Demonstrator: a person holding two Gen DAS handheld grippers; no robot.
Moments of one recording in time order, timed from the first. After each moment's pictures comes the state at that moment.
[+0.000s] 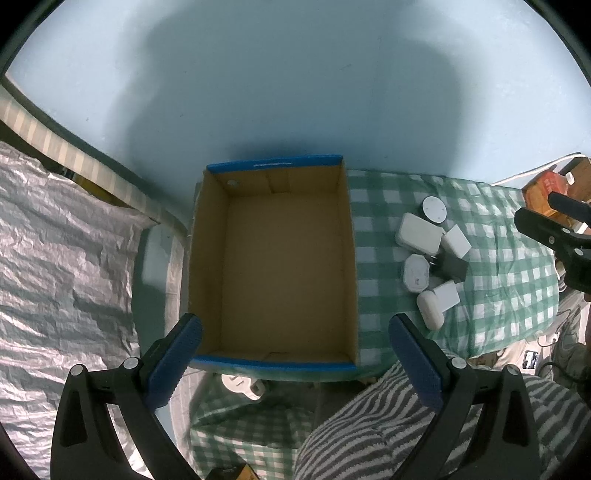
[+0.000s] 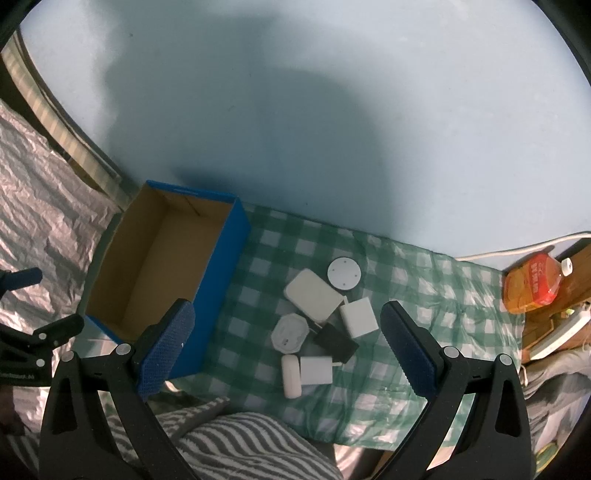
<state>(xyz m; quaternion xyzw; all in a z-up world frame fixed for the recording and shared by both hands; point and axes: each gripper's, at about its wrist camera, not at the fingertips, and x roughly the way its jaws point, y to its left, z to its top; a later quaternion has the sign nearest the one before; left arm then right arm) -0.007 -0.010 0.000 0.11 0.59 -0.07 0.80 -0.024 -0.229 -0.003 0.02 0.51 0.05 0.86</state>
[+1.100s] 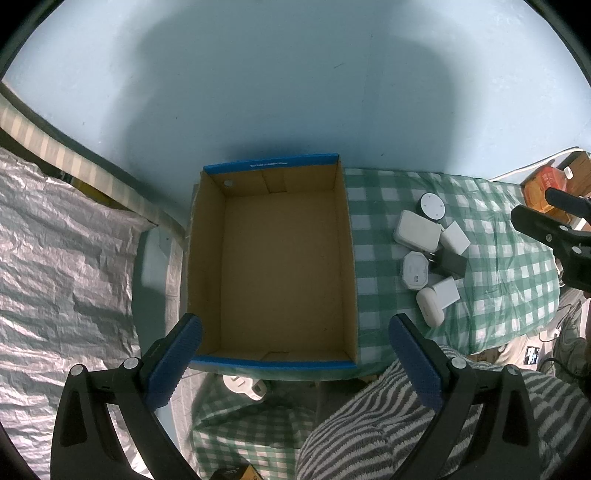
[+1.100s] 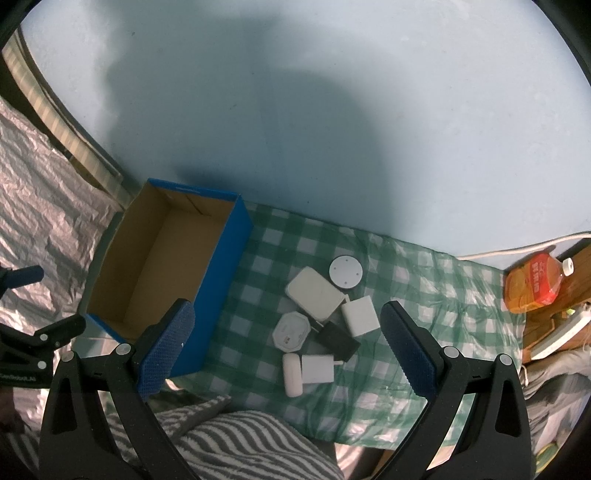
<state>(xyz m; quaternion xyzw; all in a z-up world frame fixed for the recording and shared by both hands) -0.008 -0.012 -0.001 0.11 0.59 -0.07 0.80 -0.025 -0.228 -0.003 0.02 0.51 0.05 0.86</state>
